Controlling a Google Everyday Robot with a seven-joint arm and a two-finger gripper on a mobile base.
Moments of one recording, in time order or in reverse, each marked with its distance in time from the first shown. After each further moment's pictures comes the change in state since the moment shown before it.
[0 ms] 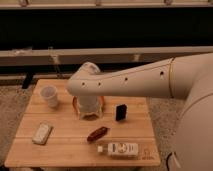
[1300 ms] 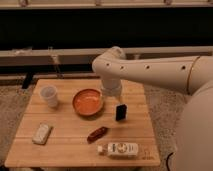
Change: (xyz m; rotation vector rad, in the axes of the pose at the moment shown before) arm -0.058 -0.104 -0.013 0.065 0.002 0.153
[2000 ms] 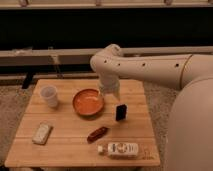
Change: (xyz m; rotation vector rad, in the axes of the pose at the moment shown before) arm -0.018 0.004 0.001 -0.006 -0.002 -0.028
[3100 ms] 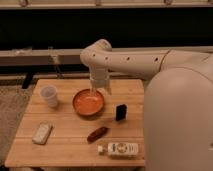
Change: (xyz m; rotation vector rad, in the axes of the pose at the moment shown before) arm -0.040 0.044 0.004 -0.014 0.010 -0.087
